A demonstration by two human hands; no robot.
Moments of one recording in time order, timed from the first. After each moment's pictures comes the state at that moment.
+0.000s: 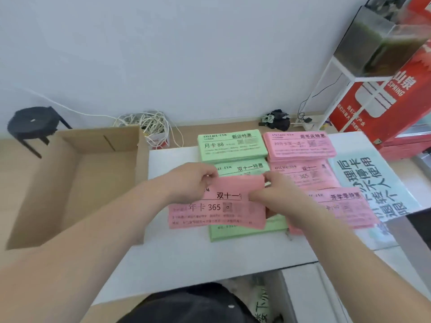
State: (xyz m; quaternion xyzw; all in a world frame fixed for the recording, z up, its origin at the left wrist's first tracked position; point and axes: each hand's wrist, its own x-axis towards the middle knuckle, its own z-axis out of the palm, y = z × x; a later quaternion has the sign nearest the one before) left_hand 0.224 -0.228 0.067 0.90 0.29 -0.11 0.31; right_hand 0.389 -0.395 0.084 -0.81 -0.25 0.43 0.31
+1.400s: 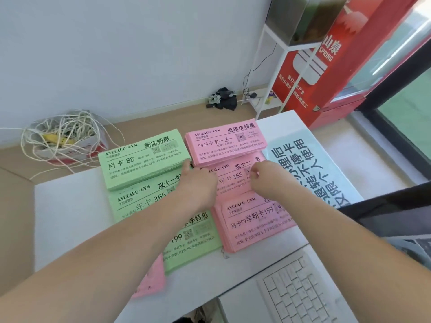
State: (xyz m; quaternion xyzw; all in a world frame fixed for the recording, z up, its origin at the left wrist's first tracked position) left_hand 0.458 -0.302 -0.012 0.96 0.19 -0.21 0.07; right_hand 0.589 -0.440 0.014 -0.92 -0.30 0.25 0.04
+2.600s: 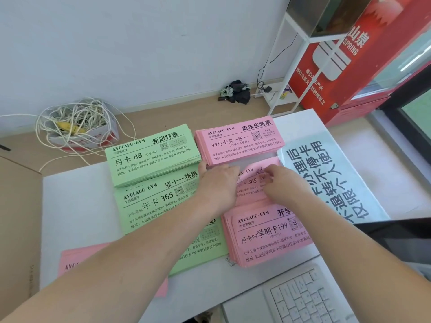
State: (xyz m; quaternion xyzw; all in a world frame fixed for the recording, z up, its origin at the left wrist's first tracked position) left_hand 0.473 -0.311 -0.024 0.94 0.24 -0.08 0.23; right_hand 0.606 -0.435 -0.007 -0.92 -0.27 0.27 0.01
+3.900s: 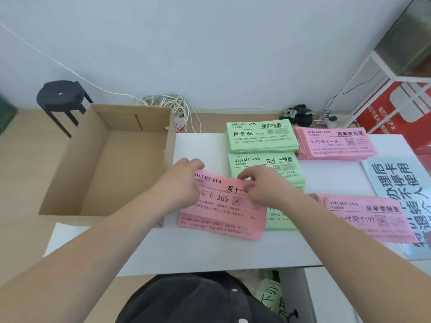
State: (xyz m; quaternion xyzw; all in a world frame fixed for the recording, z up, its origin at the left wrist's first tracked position) left_hand 0.139 -0.224 0.034 0.82 0.46 -0.07 0.32; right_hand 0.341 -0.327 0.035 -0.81 -0.48 0.32 0.04
